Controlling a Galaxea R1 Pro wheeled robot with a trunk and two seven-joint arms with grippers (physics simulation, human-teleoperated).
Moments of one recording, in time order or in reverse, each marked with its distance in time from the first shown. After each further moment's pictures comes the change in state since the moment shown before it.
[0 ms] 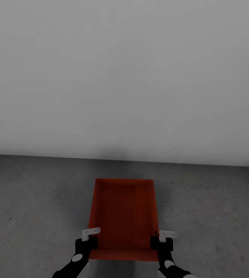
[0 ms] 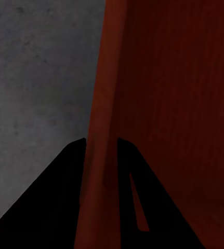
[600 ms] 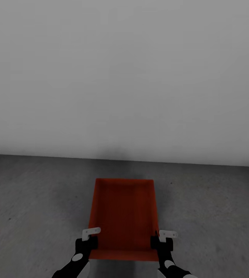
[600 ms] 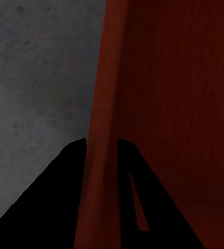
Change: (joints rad) left arm 0.000 -0.001 -0.005 -0.006 -0.001 0.010 0.008; right arm 0.000 0.000 -0.008 0.000 0.006 0.001 -0.001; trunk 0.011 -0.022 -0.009
